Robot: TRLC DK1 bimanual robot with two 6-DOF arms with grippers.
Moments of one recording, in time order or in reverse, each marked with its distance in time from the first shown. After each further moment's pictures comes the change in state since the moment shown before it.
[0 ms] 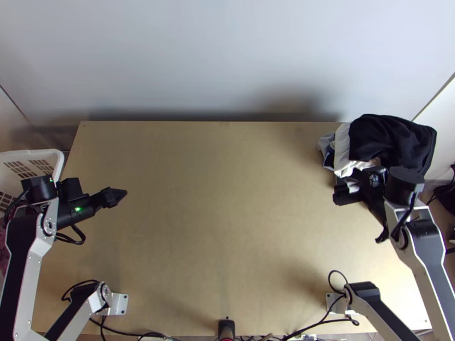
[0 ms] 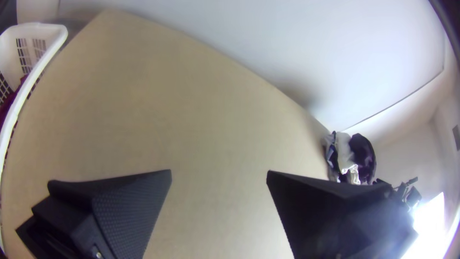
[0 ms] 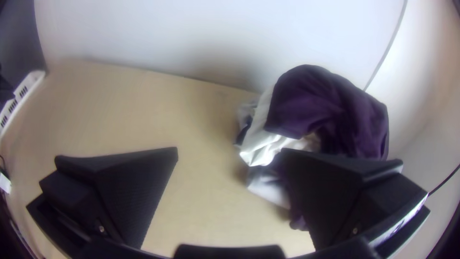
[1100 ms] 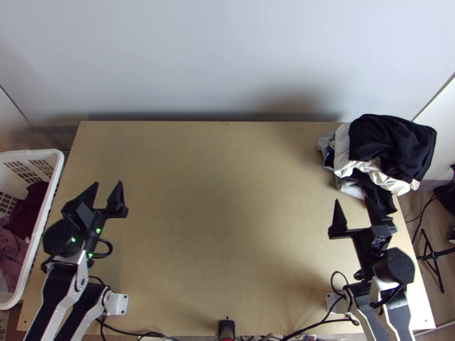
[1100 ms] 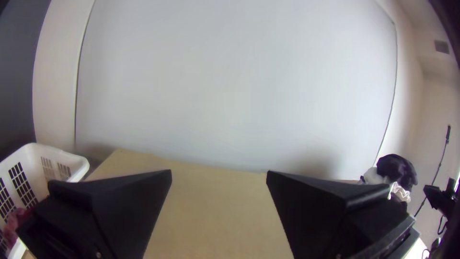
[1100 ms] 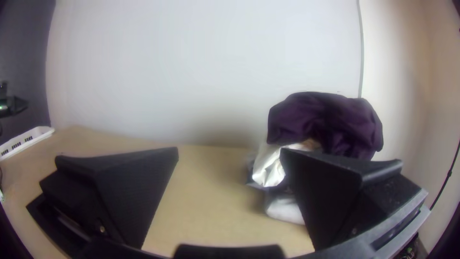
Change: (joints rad) left arm -0.366 -0.441 -0.504 0.872 -0.608 -0.004; right arm 0.090 -0.737 -0.668 0.488 0.052 0.150
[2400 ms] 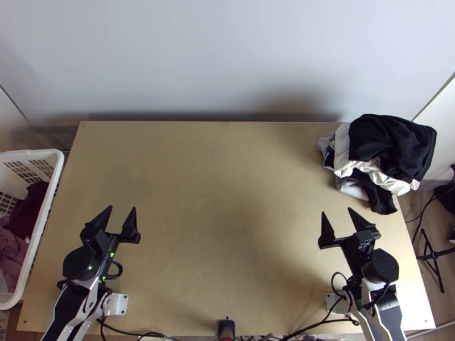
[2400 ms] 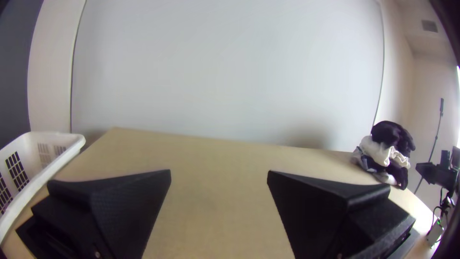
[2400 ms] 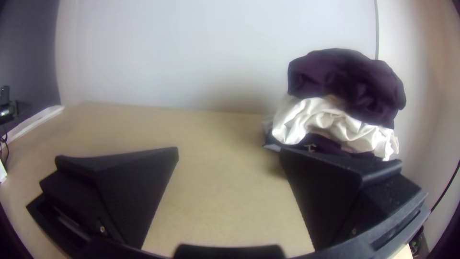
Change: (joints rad) left arm -0.207 -0.367 -0.277 -0.122 -0.154 0.028; right arm 0.035 -0.123 -0.134 -0.123 -0.042 0.020
